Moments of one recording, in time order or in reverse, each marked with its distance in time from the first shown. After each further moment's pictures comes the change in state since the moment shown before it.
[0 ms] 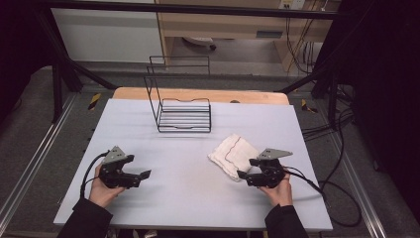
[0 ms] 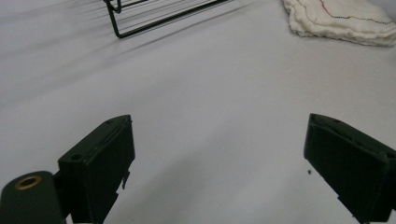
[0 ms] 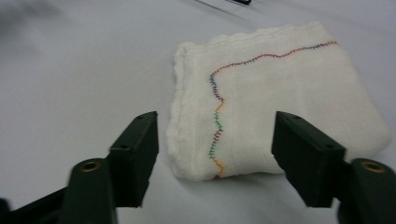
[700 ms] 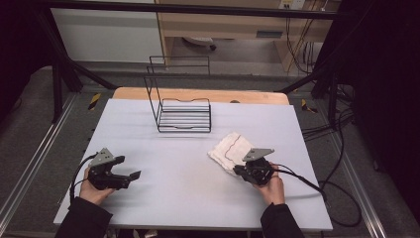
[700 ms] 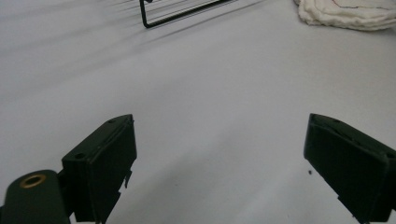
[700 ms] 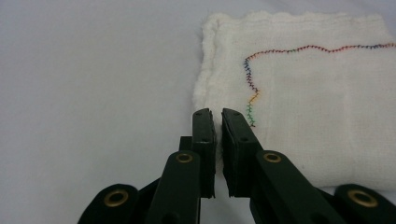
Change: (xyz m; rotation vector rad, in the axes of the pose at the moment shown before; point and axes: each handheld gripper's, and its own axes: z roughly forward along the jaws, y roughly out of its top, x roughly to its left) left arm 0.025 -0.021 -0.016 -0.027 0.010 -0.003; right arm 0.016 0.011 0.024 0.130 0.024 -0.172
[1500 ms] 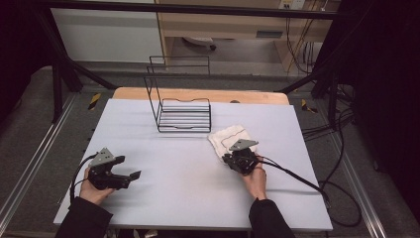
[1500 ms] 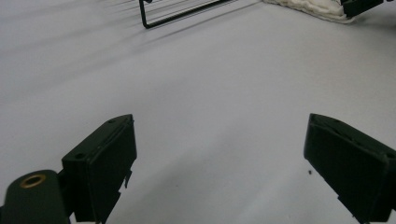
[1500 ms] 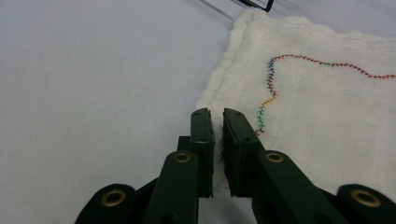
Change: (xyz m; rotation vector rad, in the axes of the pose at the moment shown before) left arm 0.001 -0.001 0.000 -0.002 -0.002 0.007; right arm -0.009 0.026 0.052 -0.056 -0.098 0.035
